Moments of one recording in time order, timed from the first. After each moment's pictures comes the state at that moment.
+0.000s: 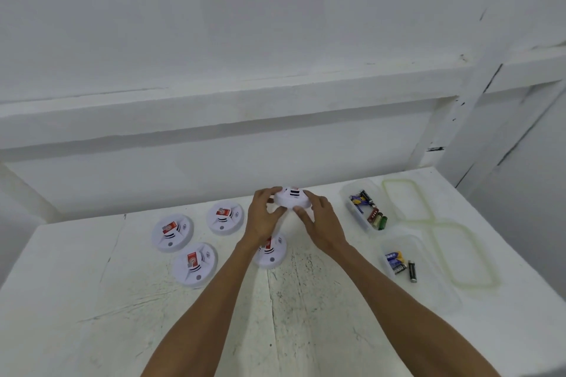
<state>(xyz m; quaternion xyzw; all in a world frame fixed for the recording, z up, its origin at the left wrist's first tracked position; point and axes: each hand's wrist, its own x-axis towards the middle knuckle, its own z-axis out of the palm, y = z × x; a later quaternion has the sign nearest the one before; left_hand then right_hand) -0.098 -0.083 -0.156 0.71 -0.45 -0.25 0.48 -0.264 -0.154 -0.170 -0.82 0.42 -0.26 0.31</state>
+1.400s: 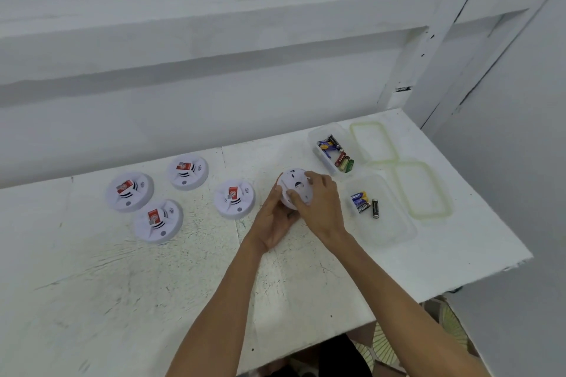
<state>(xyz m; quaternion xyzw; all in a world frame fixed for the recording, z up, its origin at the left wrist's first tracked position) -0.222 -0.040 -0.204 0.33 -0.15 -0.70 0.62 -0.345 -0.086 -0.163 -0.75 0.54 -0.27 0.28</state>
